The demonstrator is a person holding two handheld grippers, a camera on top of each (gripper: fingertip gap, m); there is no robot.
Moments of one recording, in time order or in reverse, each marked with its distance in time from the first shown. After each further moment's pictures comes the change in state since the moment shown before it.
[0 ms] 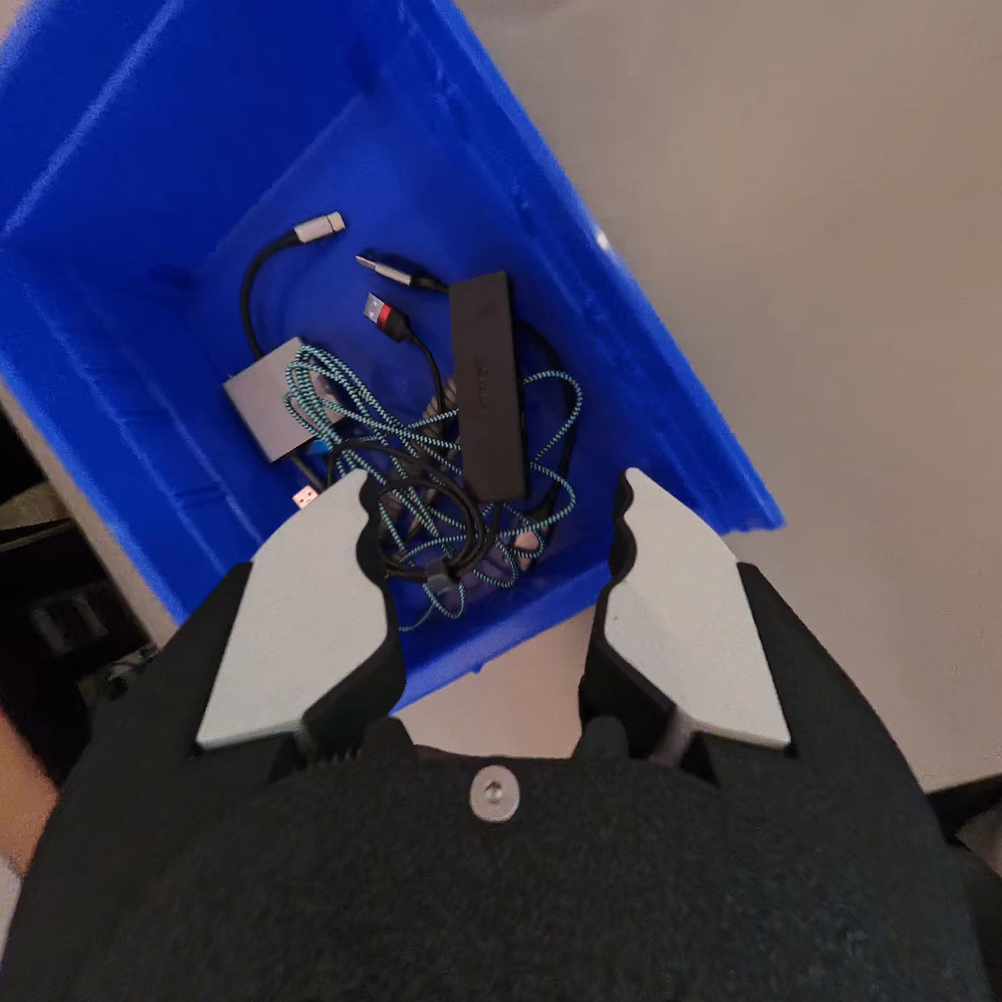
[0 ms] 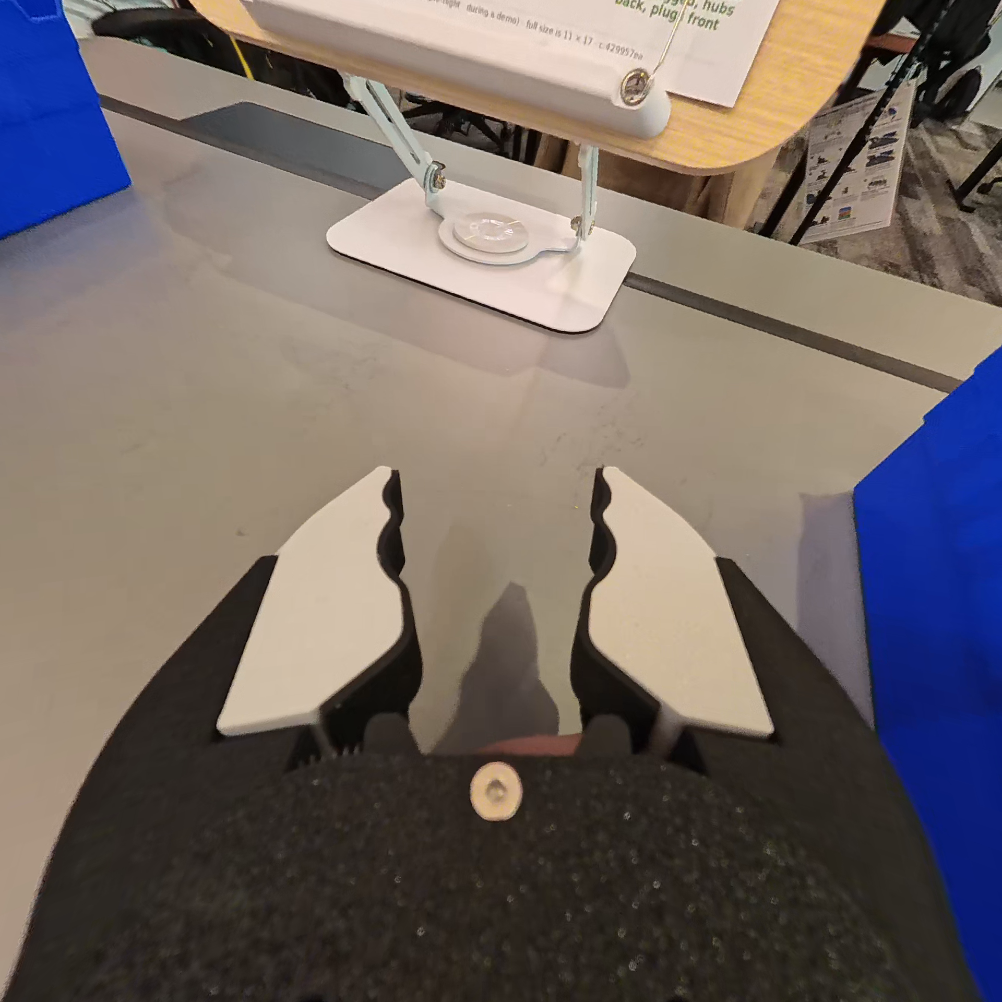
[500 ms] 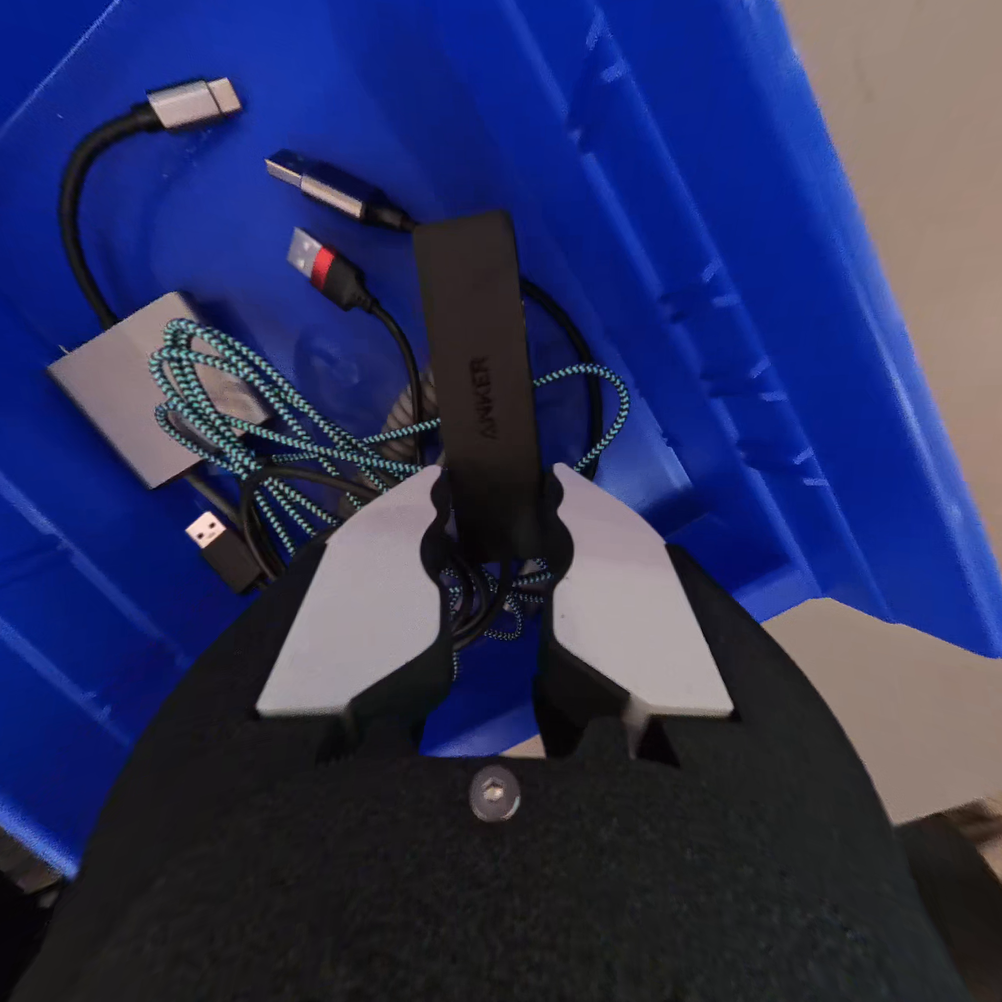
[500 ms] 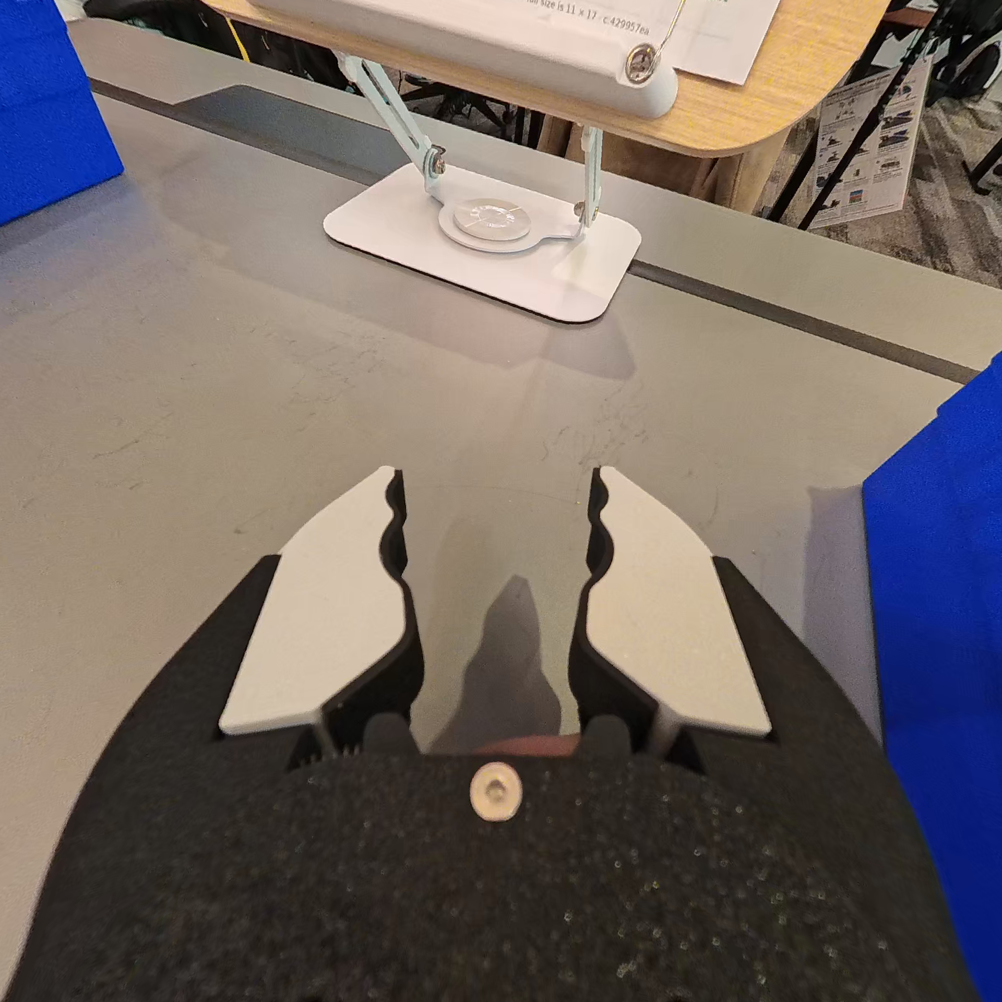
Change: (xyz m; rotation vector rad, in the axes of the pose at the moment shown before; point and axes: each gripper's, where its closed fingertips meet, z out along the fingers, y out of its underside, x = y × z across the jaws) left arm -0.003 0.021 0.062 -0.108 0.143 -0.066; right arm 0.000 0.003 0.002 -0.023 -0.005 0.005
